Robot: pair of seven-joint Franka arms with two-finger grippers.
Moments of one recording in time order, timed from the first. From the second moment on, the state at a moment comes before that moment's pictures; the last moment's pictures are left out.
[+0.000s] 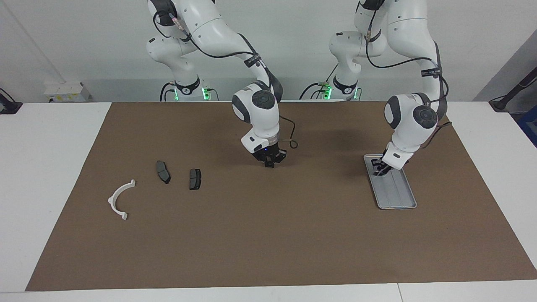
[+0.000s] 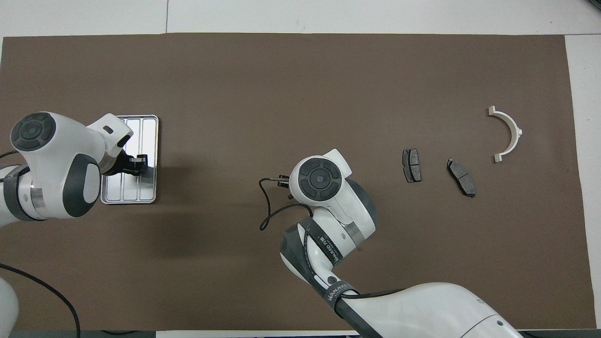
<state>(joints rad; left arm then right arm) -0.12 0.21 0.09 -2.15 0.01 2.33 -0.07 0.58 0.40 0.06 -1.91 0.01 2.39 0.85</state>
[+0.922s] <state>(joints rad) -0.13 0.18 0.07 -2.06 -0.01 2.29 -0.13 0.26 0.24 0.04 -1.78 0.01 2.18 0.45</state>
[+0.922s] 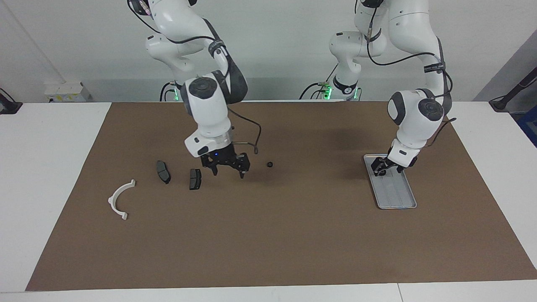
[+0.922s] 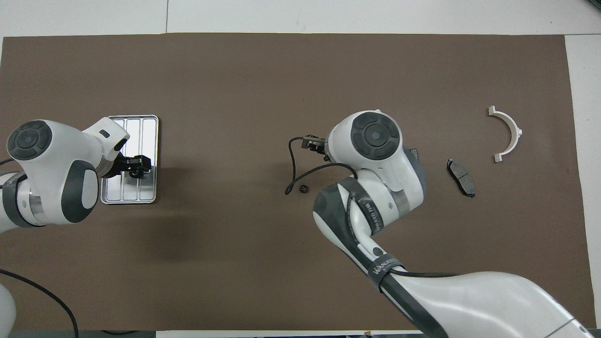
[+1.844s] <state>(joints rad) -0.71 0.30 0.05 -1.83 -0.02 2.18 -1.00 0.00 -0.02 0.04 -1.63 0.00 1.56 0.05</state>
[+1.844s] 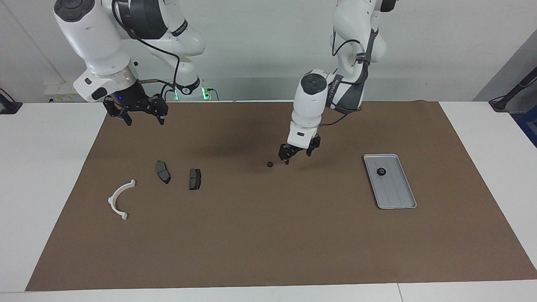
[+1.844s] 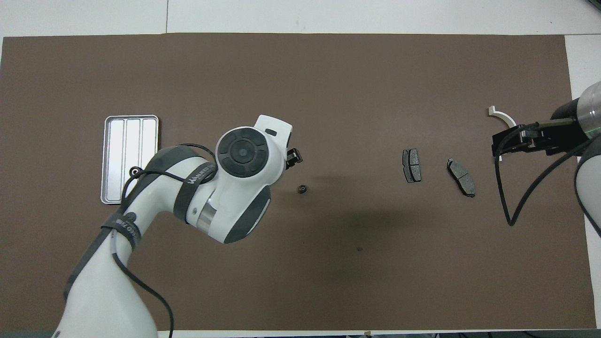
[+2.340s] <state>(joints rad) -0.81 0.48 0.06 -1.73 -0.02 2.18 -1.06 -0.03 -0.07 0.03 -1.63 0.00 1.53 0.05</state>
